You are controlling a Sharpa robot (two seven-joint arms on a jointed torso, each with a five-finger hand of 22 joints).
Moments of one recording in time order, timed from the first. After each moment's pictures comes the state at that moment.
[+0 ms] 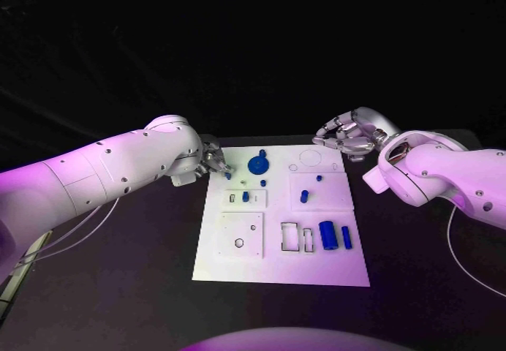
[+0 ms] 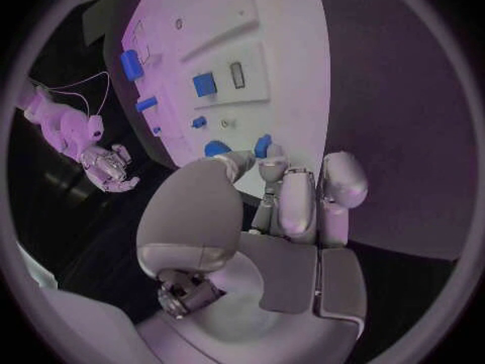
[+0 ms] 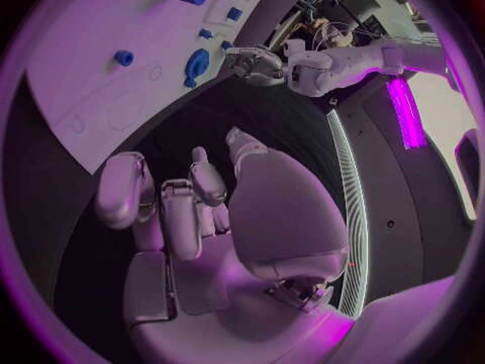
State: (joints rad) left arm 1.32 -0.51 -0.03 1.09 -1.08 0.21 -0.50; left_hand 1.20 -0.09 0.49 0.28 0.25 0.79 0.10 0.63 0.68 1.21 0.02 1.15 0.89 1.47 -0.05 1.36 1.12 0.11 1.27 0.06 1.32 1.03; right arm 1.36 -0.94 -0.14 1.59 -0.82 -0.48 -0.06; right_hand 1.32 -0.11 0.20 0.29 0.17 0.84 0.16 0.27 0.45 1.25 0.08 1.26 1.17 1.46 0.01 1.49 1.31 0.08 1.37 0.11 1.17 1.28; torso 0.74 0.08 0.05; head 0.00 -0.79
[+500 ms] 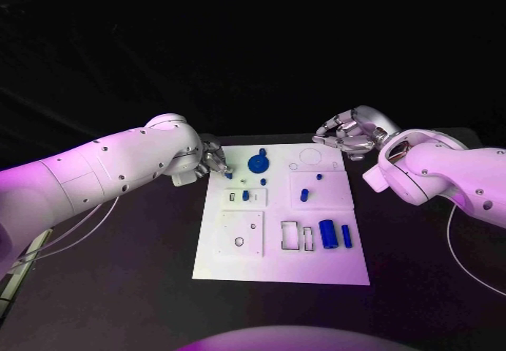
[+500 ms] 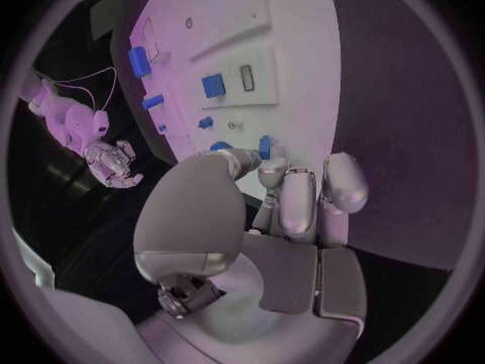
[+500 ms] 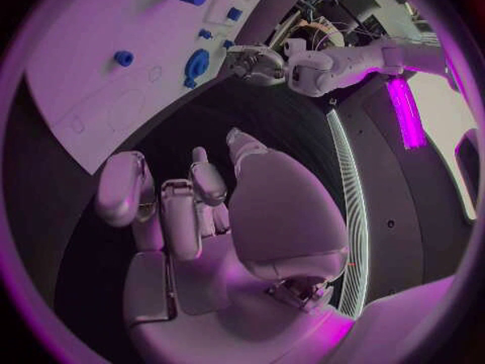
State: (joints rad) left arm 1.32 -0.53 -0.03 1.11 -1.02 0.21 -0.50; left_hand 1.30 -0.13 0.65 0.28 0.24 0.76 0.08 0.73 0.69 1.24 0.00 1.18 0.93 1.46 -0.06 1.36 1.12 0.11 1.29 0.05 1.34 1.07; right arm 1.36 -0.94 -0.14 1.59 -0.82 -0.48 -0.06; right_hand 1.31 -0.10 0.20 0.29 0.17 0.84 0.16 0.27 0.45 1.24 0.08 1.26 1.17 1.46 0.01 1.48 1.31 0.08 1.36 0.11 1.17 1.27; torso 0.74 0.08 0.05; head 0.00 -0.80
